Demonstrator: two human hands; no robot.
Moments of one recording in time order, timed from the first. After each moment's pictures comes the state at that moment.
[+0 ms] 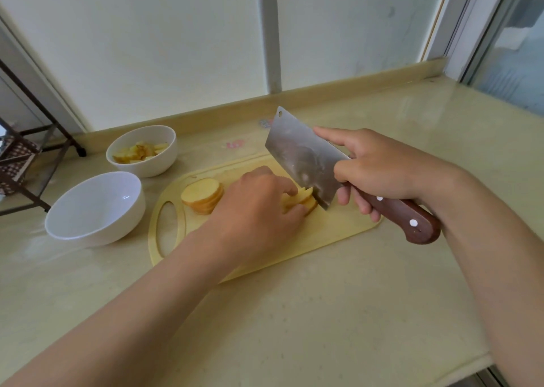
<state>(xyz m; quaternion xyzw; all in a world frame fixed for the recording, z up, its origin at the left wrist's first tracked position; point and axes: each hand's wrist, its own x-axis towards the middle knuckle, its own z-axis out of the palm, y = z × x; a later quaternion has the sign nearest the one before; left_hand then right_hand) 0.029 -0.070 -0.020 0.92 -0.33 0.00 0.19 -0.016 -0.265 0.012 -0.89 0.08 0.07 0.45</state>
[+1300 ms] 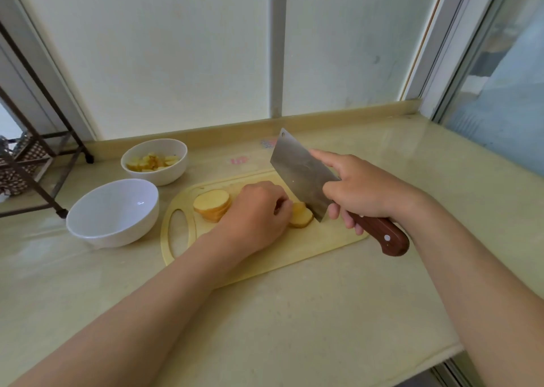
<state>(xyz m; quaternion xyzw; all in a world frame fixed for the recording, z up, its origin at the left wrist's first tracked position) 0.048 -0.061 -0.033 0.88 -0.38 0.05 0.29 -0.023 -0.240 0.023 -0.91 0.11 0.05 0.41</state>
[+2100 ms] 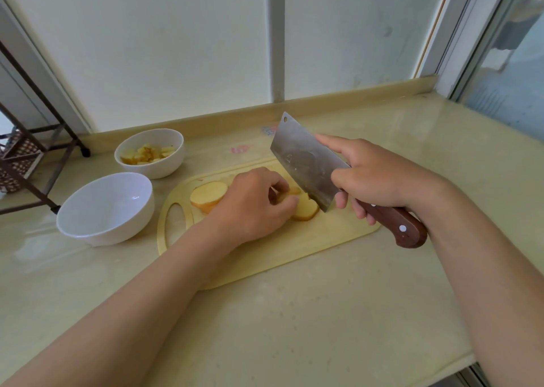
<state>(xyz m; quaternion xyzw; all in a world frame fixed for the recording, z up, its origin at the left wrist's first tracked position) 0.057 -0.060 -0.031 0.89 -0.34 0.00 0.31 -0.018 -0.250 0.017 -0.91 0.09 0.04 0.41</state>
